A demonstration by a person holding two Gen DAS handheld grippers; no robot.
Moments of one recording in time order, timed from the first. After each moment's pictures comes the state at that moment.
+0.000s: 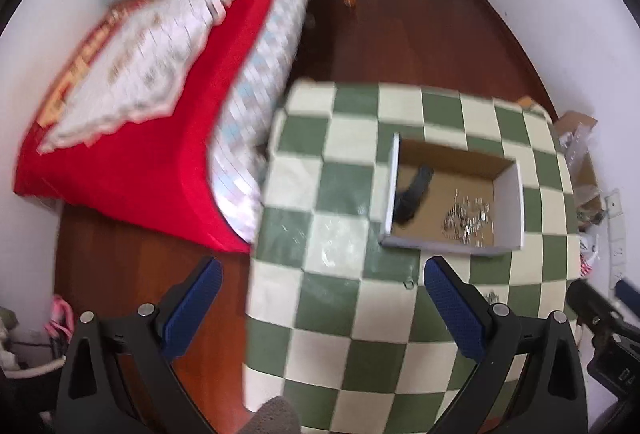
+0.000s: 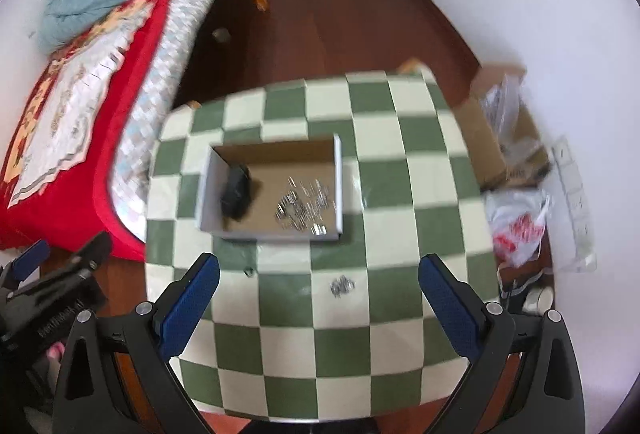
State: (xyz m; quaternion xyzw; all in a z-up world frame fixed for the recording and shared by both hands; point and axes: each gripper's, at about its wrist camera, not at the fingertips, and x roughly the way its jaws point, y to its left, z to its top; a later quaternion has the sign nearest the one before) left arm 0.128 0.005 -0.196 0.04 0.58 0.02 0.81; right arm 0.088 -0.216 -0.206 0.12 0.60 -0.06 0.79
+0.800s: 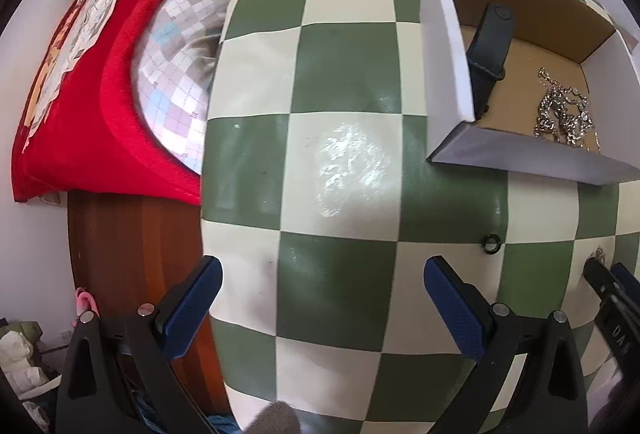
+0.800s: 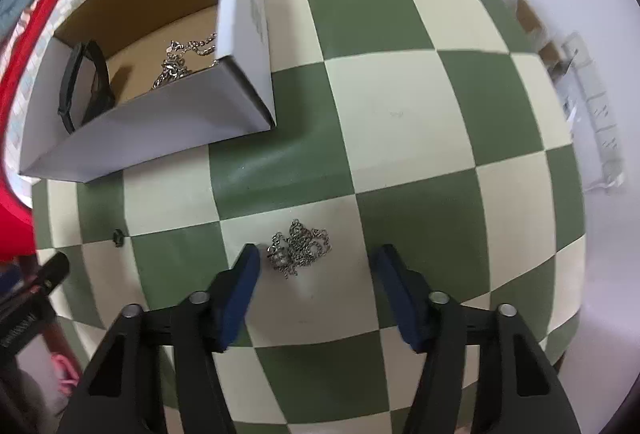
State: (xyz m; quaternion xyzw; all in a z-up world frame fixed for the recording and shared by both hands) left arm 0.140 -0.004 -0.346 0.12 0.67 0.05 0.73; right arm 0.076 -0.209 -0.411 0.12 0.67 -0.11 0.72
